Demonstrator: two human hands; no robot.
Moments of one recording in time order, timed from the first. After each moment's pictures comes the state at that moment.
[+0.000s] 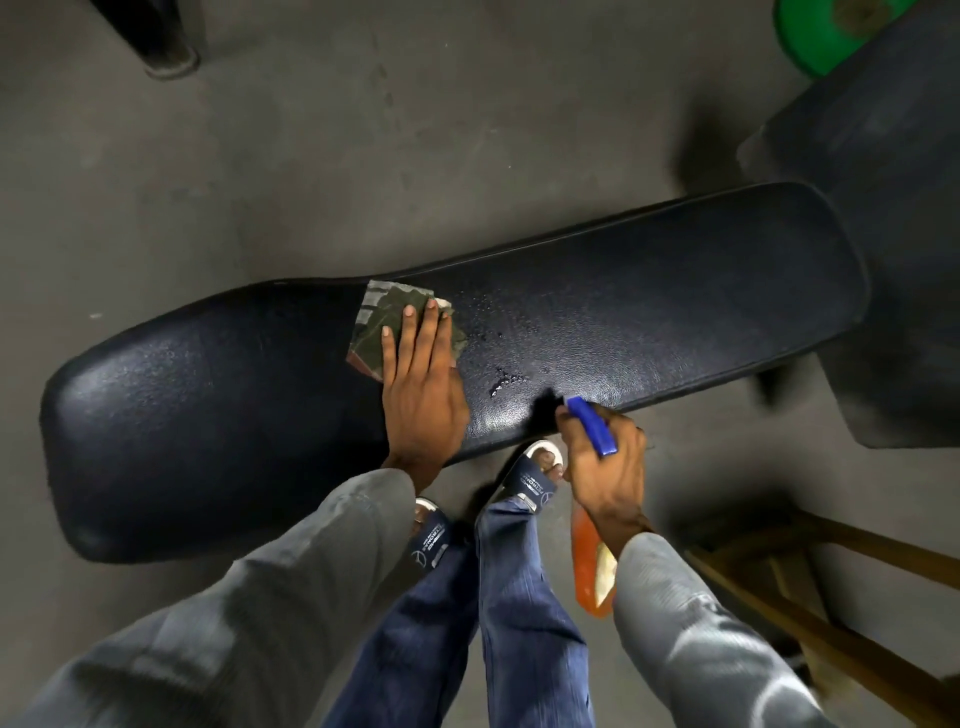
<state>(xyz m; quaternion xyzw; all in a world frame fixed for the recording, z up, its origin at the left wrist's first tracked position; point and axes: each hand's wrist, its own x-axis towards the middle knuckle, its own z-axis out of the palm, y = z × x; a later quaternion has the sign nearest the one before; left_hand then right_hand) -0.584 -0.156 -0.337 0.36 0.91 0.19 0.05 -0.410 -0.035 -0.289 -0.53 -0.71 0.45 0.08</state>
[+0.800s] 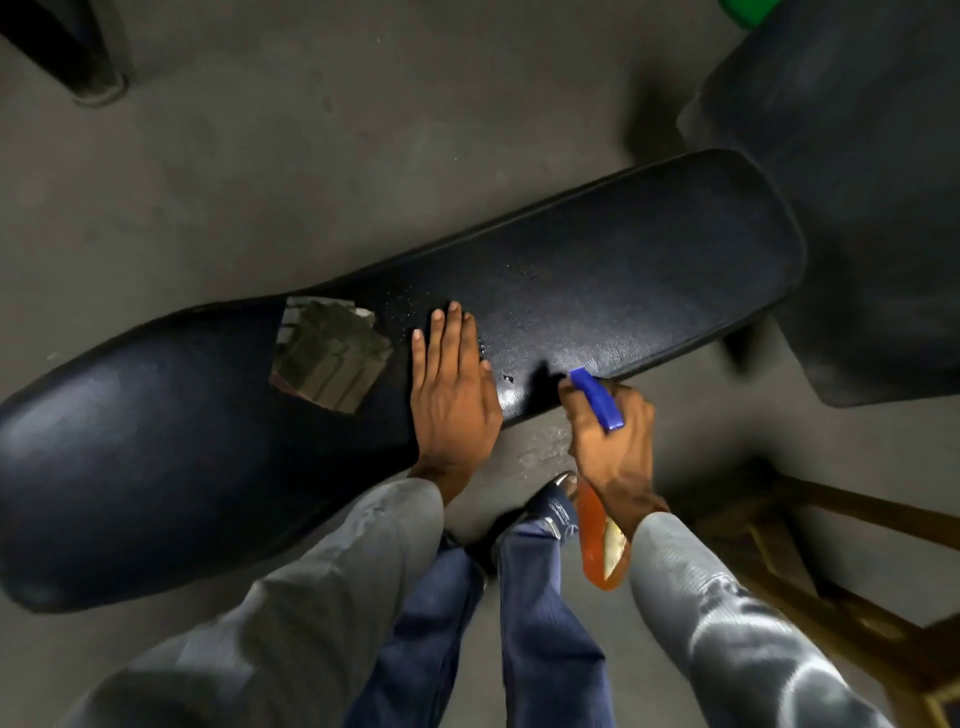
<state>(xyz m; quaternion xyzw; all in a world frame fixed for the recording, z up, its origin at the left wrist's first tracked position) -0.515 -0.070 -0.337 0.38 0.90 0.20 0.04 -0.373 0.030 -0.287 -0.54 -0.71 0.43 0.12</state>
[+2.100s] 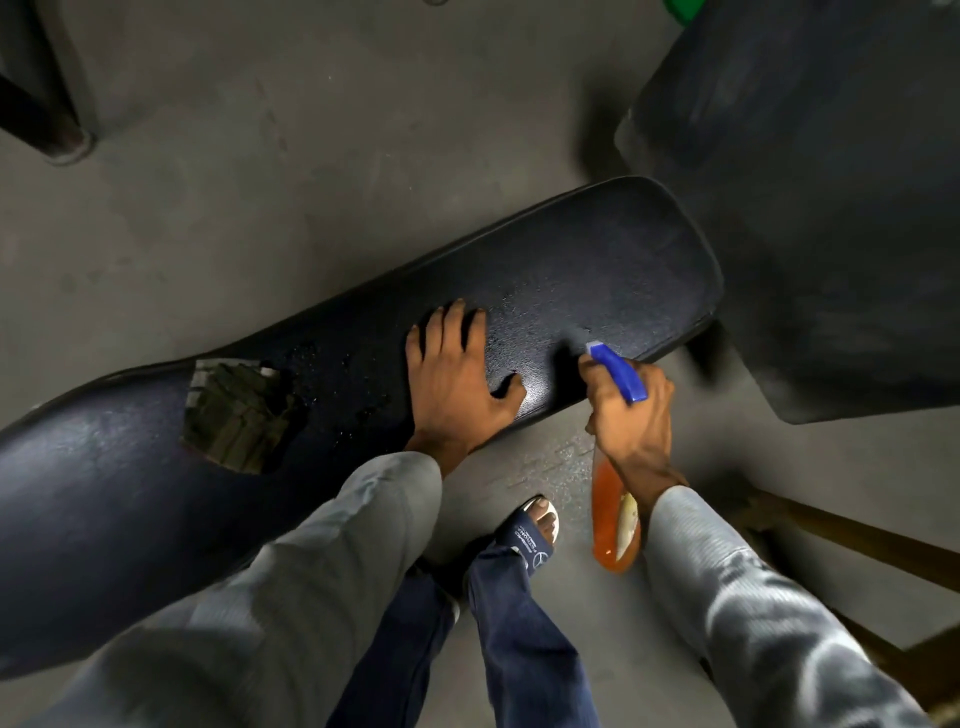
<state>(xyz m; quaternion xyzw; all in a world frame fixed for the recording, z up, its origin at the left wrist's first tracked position) -0.490 0.067 -0.315 0.43 0.89 0.04 0.11 -0.327 0.170 -0.285 -0.58 -0.65 0.46 0.15</state>
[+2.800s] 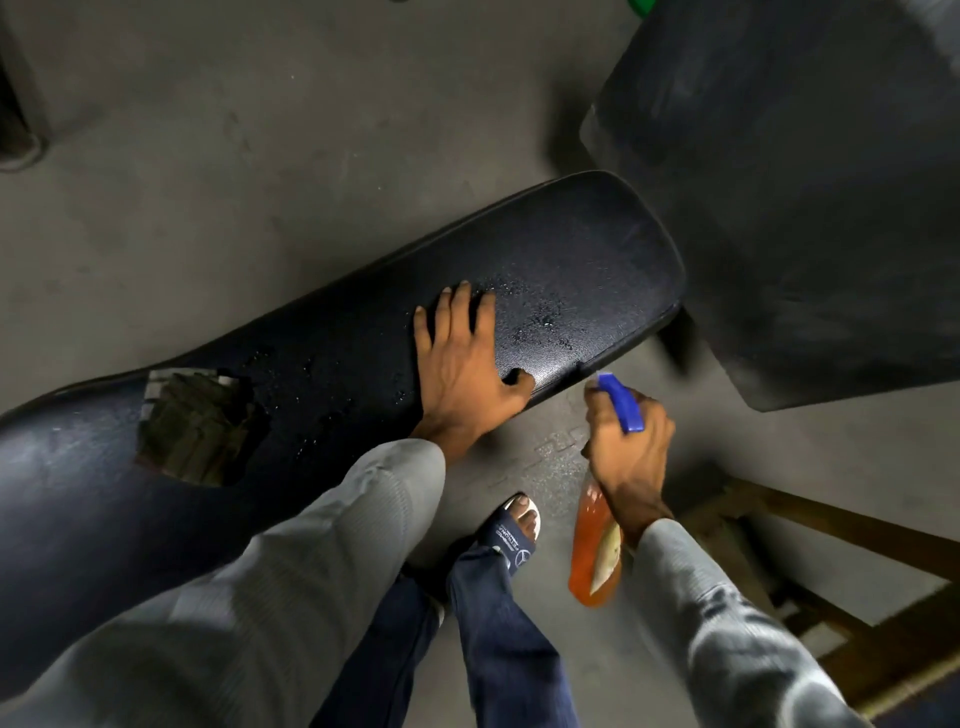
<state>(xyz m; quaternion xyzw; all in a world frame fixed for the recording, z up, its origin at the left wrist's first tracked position) -0.464 0.109 -0.309 0.45 0.88 0.05 0.13 -0.289 0.158 -0.294 -0.65 -0.61 0.43 0.14</state>
